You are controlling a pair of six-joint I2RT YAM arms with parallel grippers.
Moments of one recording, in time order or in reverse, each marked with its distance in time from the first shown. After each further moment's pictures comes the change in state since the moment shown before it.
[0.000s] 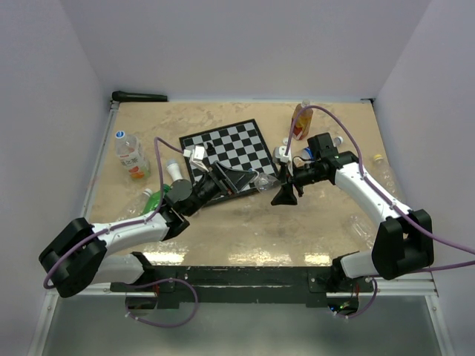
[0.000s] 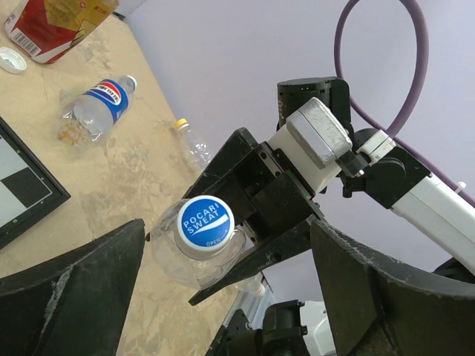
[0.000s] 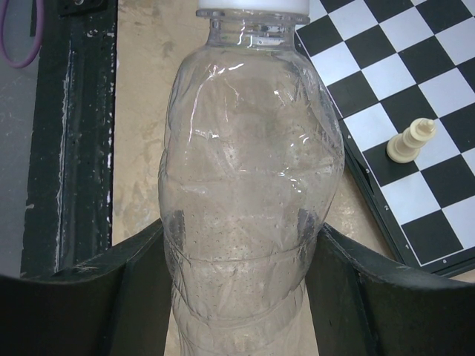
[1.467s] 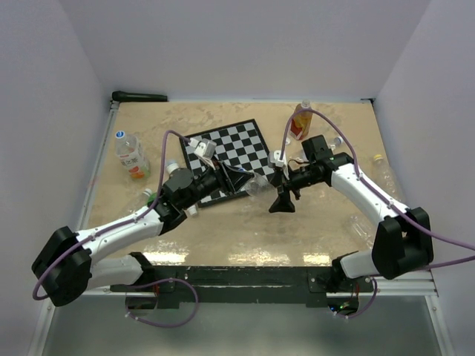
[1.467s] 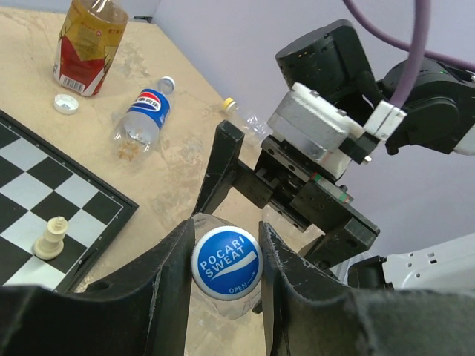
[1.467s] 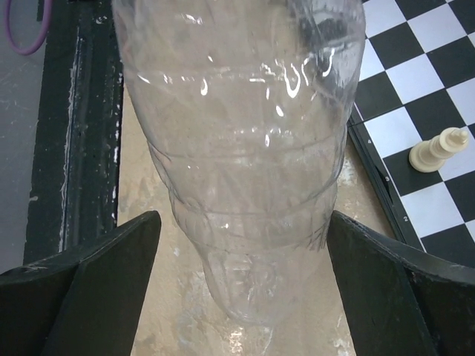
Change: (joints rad) left arm 0.029 -0.073 0.128 -0.295 0.106 0.378; right arm 0.046 0.007 -0.010 -0.003 0.018 -0.013
